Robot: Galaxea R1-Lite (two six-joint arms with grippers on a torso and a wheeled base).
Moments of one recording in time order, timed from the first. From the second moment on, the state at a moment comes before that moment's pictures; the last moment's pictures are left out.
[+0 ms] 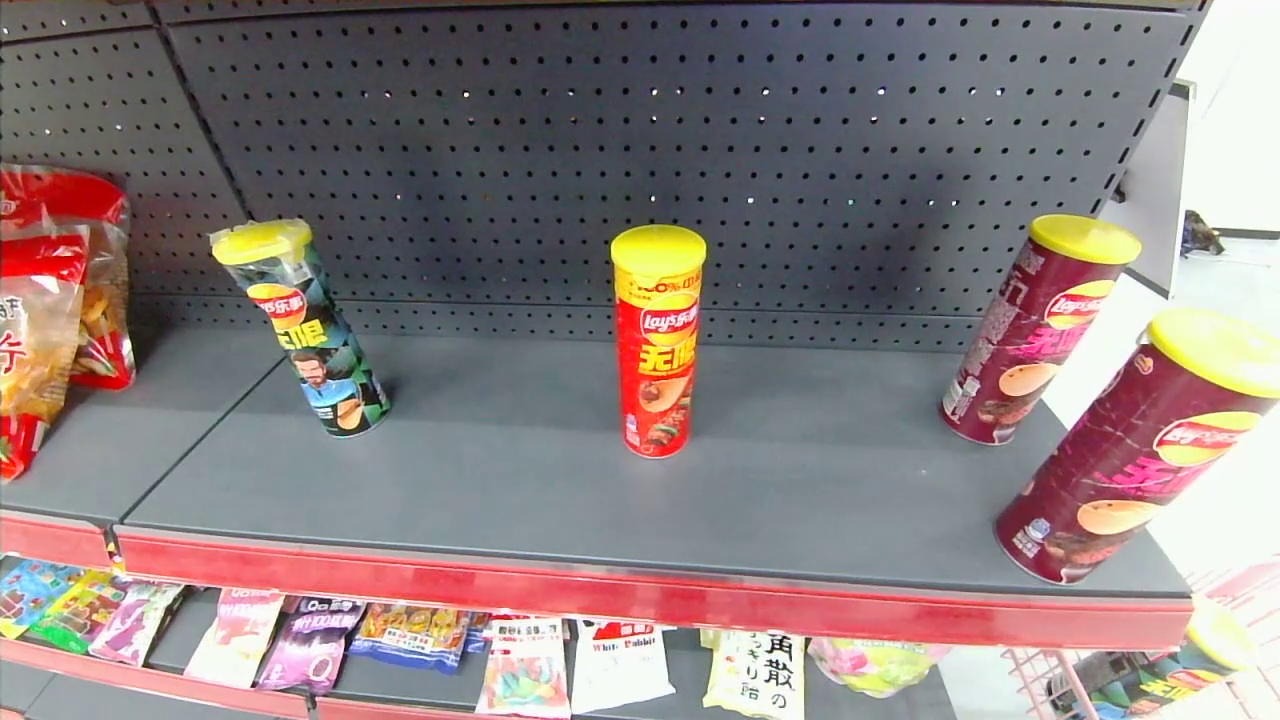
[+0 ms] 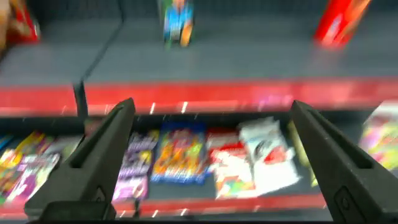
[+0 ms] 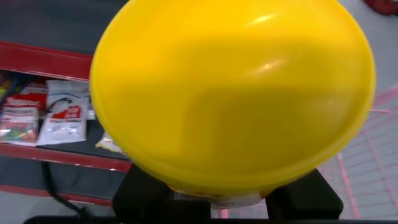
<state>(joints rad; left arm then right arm) 0.00 0.03 -0.07 -0.01 -0.11 0.00 0.10 0.10 -0.34 0.38 -0.11 -0.12</state>
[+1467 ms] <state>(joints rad) -0.38 1.77 -1.09 -0.45 -0.72 0.25 0.10 0.10 -0.29 0.38 0.03 -0.04</state>
